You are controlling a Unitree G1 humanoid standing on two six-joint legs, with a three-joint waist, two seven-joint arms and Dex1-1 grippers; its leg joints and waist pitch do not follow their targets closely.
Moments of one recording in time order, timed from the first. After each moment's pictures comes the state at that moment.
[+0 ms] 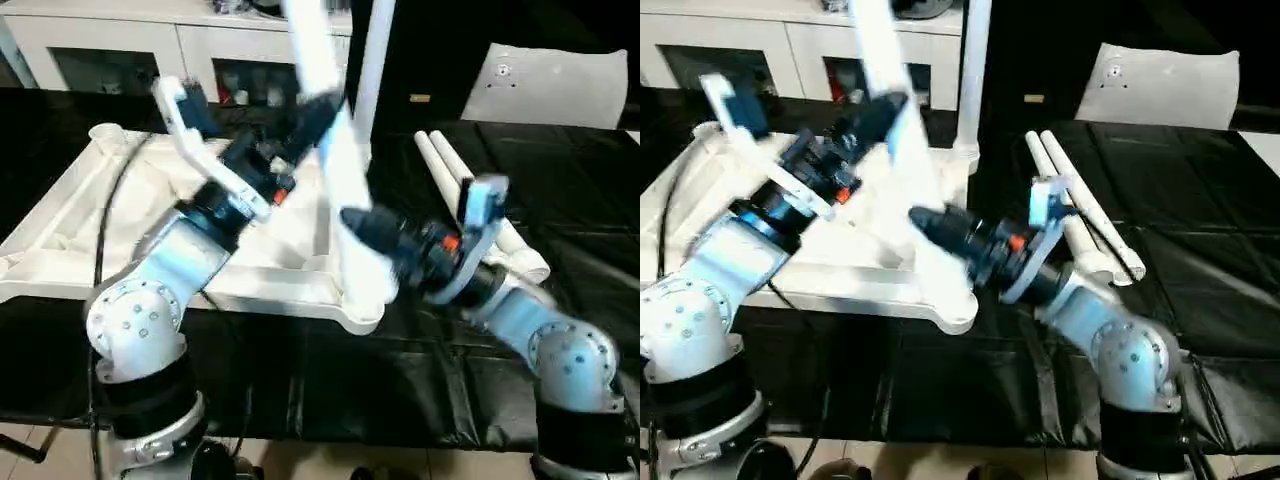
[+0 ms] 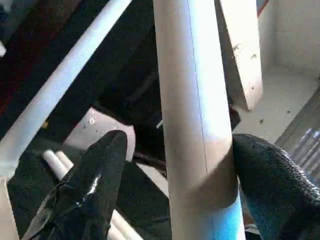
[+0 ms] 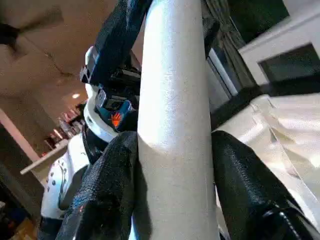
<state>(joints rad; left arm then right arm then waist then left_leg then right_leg) -0.50 -0.04 0.31 -0.34 -0.90 0.89 -0.25 -0.29 -0.17 -0.12 -0.23 0.95 0.86 0.70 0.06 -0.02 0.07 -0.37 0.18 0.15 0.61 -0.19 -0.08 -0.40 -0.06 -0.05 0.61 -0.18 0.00</state>
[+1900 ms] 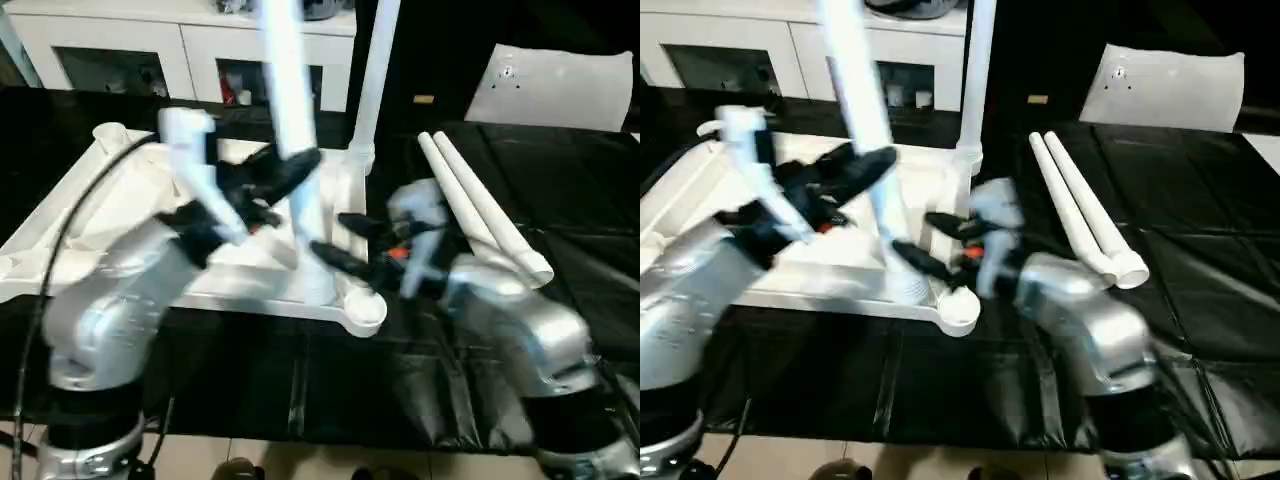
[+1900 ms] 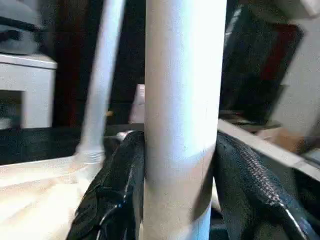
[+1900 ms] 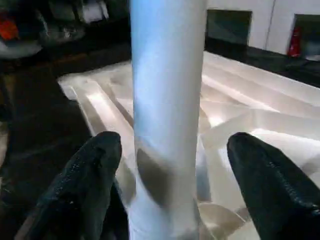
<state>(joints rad) -0.44 0.26 0.07 -0.38 -0.62 0.73 -0.30 -0.40 -0.26 0.23 -0.16 0.38 0.61 0.56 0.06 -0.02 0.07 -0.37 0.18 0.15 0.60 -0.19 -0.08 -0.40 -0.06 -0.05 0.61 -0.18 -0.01</state>
